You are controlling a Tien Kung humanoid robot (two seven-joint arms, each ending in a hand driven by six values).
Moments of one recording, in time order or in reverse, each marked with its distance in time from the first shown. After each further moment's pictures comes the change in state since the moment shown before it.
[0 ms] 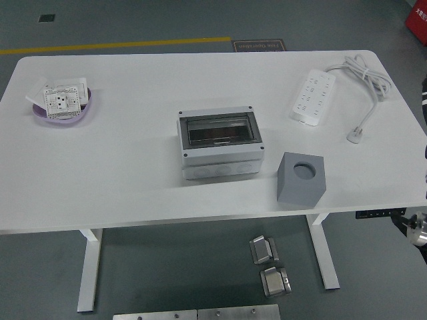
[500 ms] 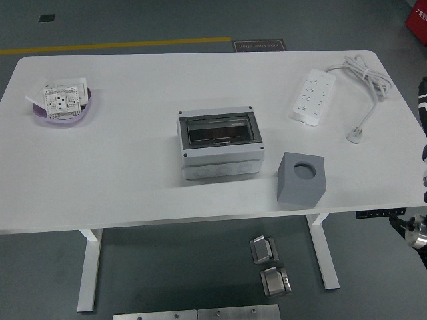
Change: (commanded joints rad) left arm -0.001 -0.002 -0.006 0.000 0.003 0.000 -0.001; right arm -0.005 -0.001 -0.024 -0.003 0.003 -0.005 0.004
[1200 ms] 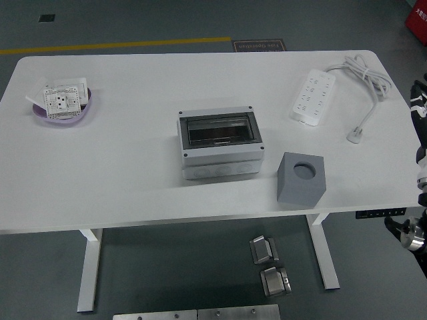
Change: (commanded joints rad) left arm 0.003 0.001 0.008 0.001 -0.007 0.000 0.001; right arm 0.001 0.002 -0.019 -0.002 -0.005 -0.009 -0.001
